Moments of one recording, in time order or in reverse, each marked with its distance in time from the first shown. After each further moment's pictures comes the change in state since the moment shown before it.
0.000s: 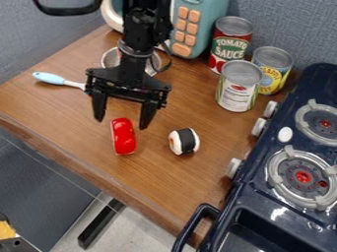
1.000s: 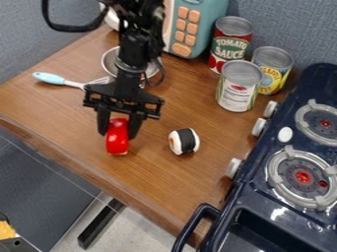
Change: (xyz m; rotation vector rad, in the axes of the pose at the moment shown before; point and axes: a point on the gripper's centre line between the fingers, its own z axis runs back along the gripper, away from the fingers) arm 0.004 0.003 -0.025 0.008 0.062 -0.007
